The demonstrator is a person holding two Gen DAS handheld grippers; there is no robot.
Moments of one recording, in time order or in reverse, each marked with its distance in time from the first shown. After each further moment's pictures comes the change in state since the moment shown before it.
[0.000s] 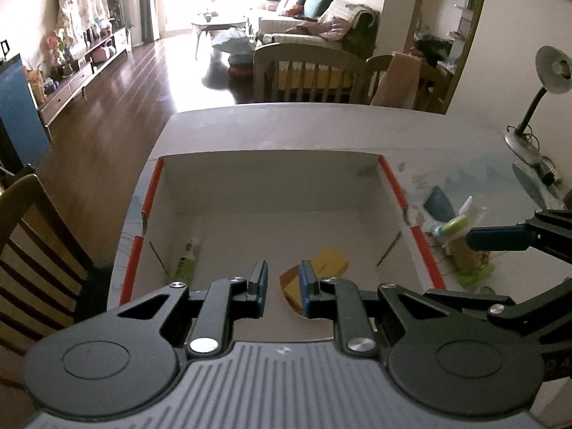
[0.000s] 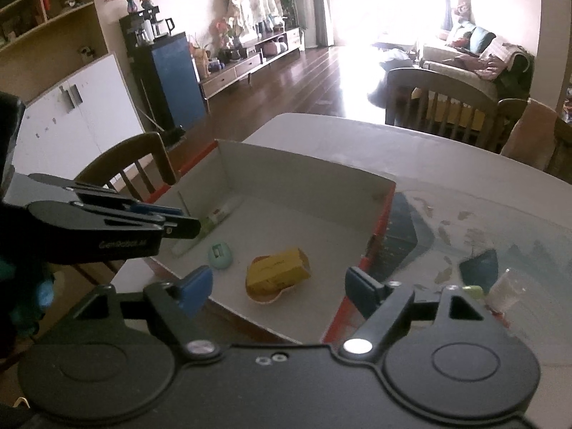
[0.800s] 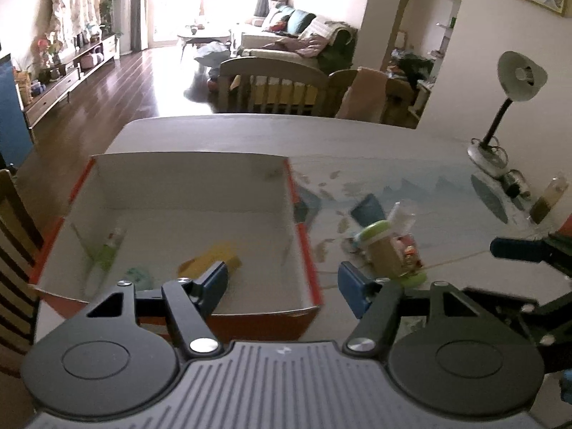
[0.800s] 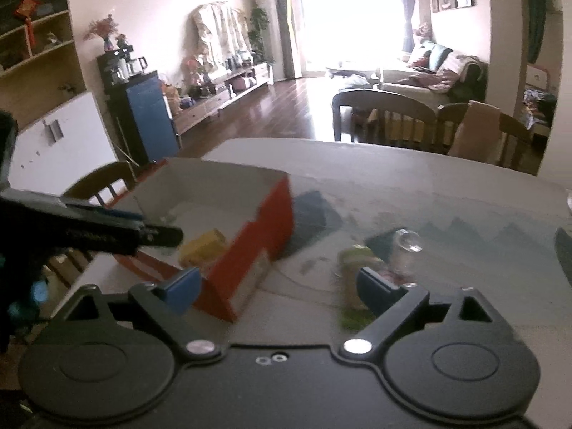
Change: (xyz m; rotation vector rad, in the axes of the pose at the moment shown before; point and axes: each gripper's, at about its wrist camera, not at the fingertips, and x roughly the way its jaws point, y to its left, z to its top) left arm -0.012 -0.099 -0.020 -0.029 -0.063 -0.080; right arm -0.084 -0.085 -0.072 0.056 -0.126 -0.087
